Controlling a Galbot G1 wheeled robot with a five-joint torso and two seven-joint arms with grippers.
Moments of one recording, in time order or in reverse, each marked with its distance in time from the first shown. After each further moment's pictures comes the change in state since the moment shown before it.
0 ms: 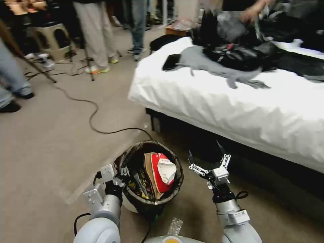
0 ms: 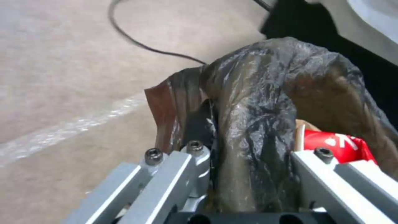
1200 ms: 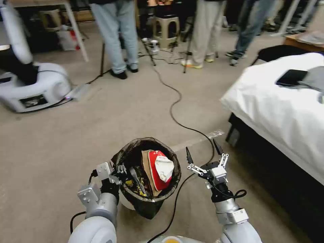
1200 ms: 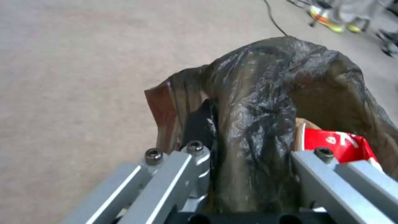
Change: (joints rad) left arm -0.002 -0.003 -0.024 -0.022 -0.021 0.004 -0.004; right arm 0.006 -0.002 0.000 0.002 0.002 0.003 -0.011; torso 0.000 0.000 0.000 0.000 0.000
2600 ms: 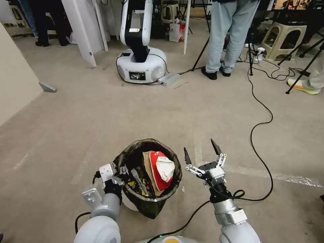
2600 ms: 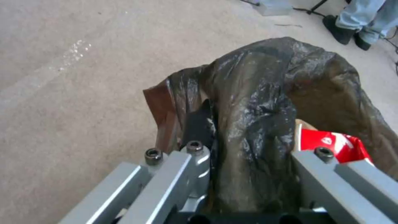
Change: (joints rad) left arm -0.018 -0.001 0.021 0.054 -0.013 -0.025 -0.005; right arm 0.010 0.008 -0.009 -0.017 0.000 0.013 -0.015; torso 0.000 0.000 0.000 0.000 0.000
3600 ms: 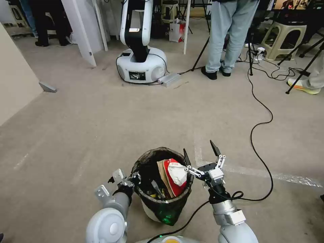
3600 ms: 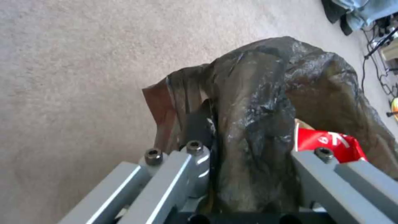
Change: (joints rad) left arm -0.116 -0.015 -0.032 0.241 -0.357 -0.008 0.042; right arm -0.004 0.017 0.005 -0.016 0.007 0.026 -0.017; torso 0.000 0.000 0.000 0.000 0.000
